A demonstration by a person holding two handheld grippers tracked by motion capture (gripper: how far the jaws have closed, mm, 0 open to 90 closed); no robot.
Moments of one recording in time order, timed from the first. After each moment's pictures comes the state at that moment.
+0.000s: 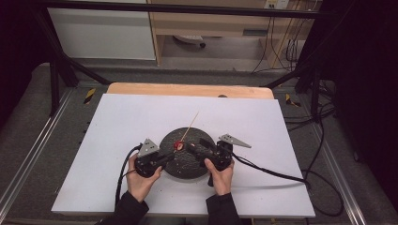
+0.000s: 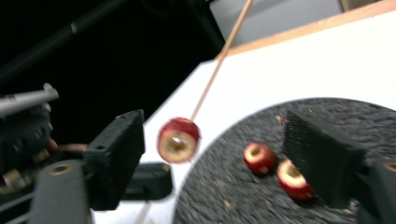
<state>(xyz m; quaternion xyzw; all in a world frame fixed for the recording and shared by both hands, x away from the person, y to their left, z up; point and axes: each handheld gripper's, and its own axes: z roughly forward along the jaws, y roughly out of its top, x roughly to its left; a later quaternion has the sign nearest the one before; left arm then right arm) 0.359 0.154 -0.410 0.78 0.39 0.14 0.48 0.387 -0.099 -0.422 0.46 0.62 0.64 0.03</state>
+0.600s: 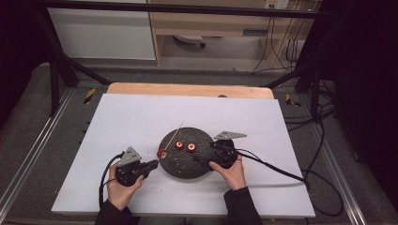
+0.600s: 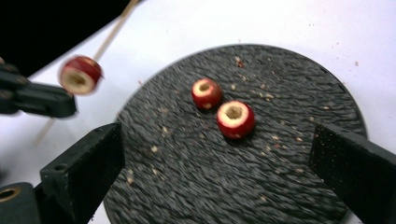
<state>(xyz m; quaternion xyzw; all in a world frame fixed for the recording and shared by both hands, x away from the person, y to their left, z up) 0.338 0.205 -0.421 0.79 0.39 0.14 0.46 0.401 -0.115 -0.417 0.41 0.77 0.48 0.06</state>
